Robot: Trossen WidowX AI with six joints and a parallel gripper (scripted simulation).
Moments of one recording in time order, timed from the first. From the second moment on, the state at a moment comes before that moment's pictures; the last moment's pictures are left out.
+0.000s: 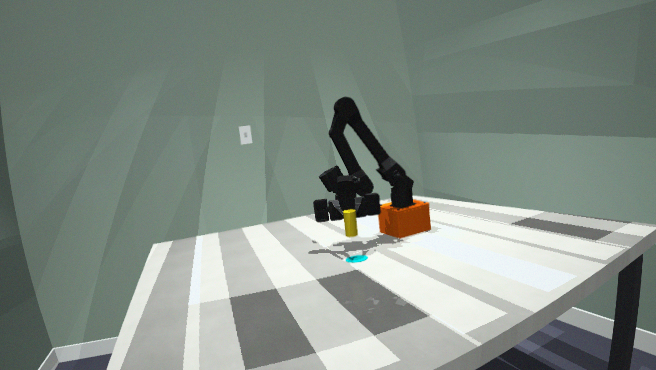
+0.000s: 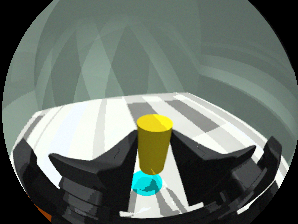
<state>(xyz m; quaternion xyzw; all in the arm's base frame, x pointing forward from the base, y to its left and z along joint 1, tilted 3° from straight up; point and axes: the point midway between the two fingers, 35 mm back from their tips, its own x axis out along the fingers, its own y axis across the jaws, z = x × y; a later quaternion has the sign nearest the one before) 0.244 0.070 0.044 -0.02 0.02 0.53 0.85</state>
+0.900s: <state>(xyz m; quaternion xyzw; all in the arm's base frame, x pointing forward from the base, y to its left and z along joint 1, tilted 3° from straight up) 0.241 0.076 -0.013 -0.04 0.02 0.54 0.84</state>
